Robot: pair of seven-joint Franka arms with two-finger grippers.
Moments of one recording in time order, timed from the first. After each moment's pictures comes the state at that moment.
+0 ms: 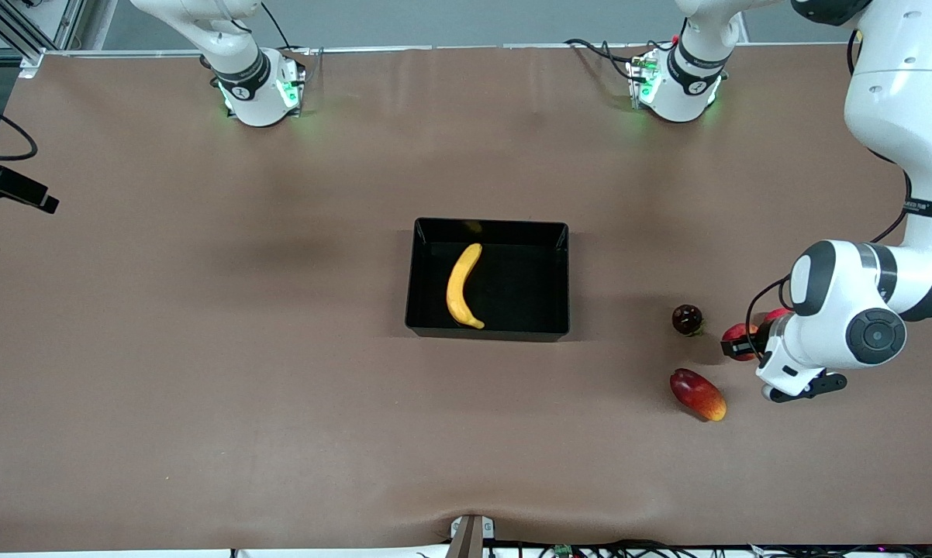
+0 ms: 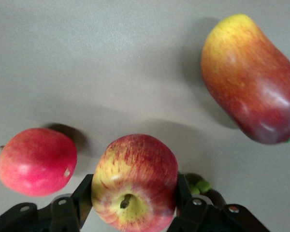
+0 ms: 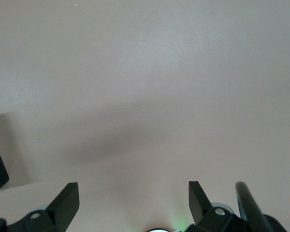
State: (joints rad) left arm 0.24 0.68 -0.31 -1.55 0.27 2.01 -0.38; right arm -0.09 0.00 -0.05 -1.57 -0.01 1.48 0.11
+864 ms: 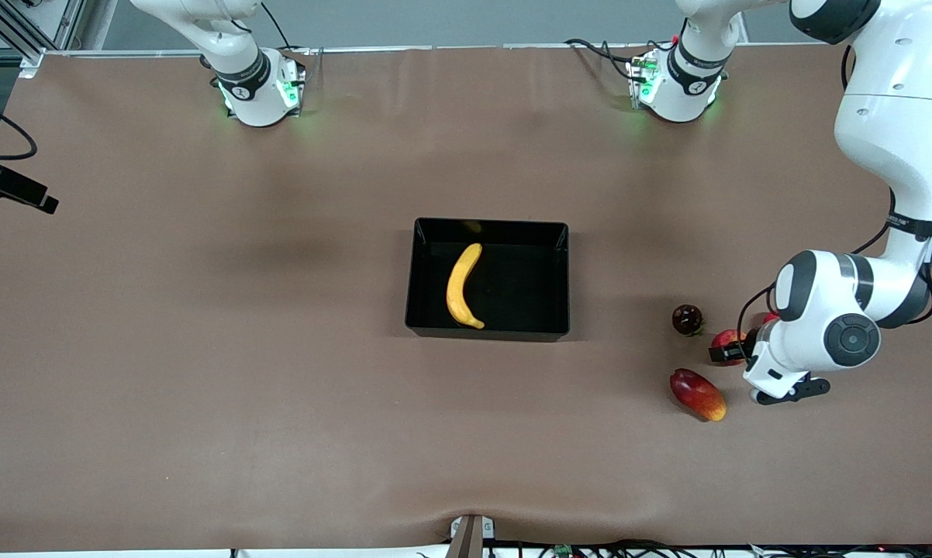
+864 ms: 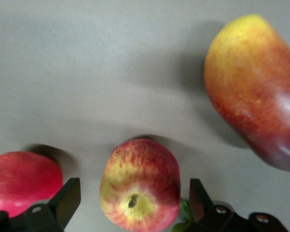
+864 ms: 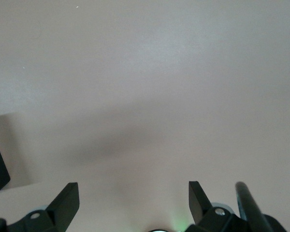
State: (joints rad) left arm 0.24 0.71 -0.31 -1.56 0.31 2.09 -0.38; right arm -0.09 0.00 -0.05 -1.56 0.00 1.48 0.11
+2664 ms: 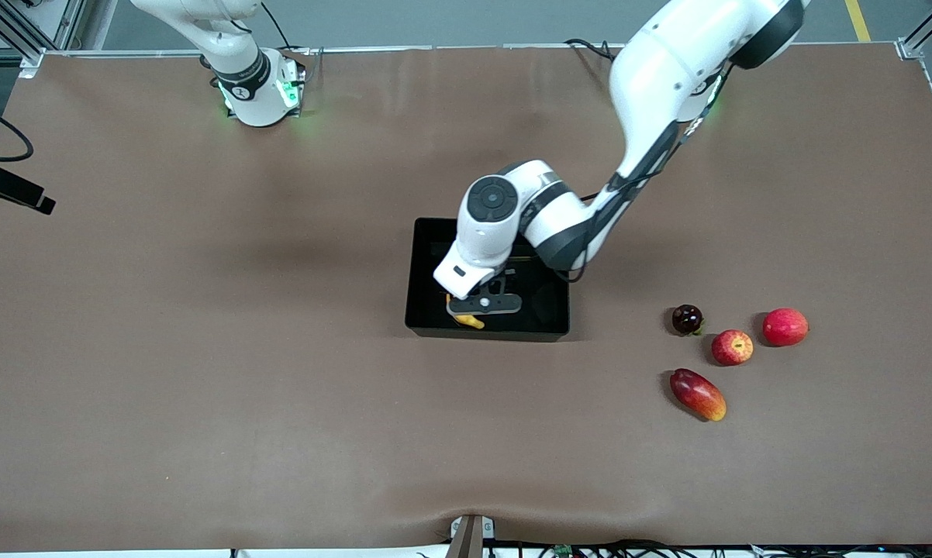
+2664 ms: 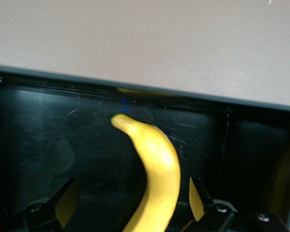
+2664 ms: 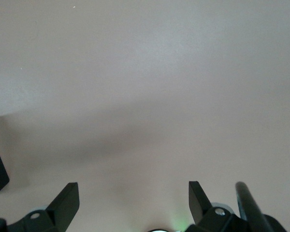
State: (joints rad) left arm -0.48 0.83 -0.39 -1.42 0.35 2.31 -1.04; right arm -0.10 0.01 -0.05 -1.56 0.00 1.48 0.11
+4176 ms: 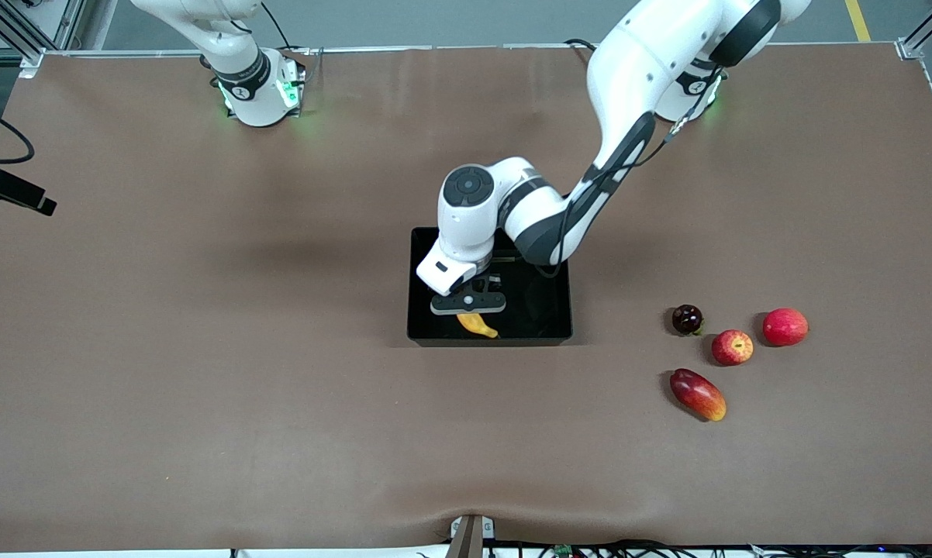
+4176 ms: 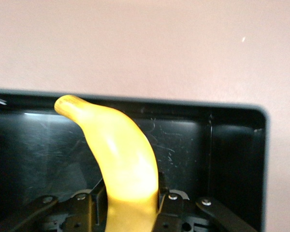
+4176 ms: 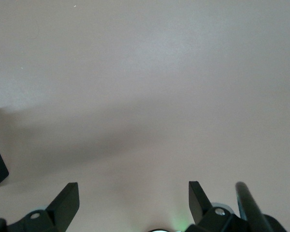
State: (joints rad) left arm -0.56 0.78 -0.30 -1.36 0.39 2.26 -1.06; right arm -0.10 0.01 -0.04 -1.56 0.00 1.48 0.11
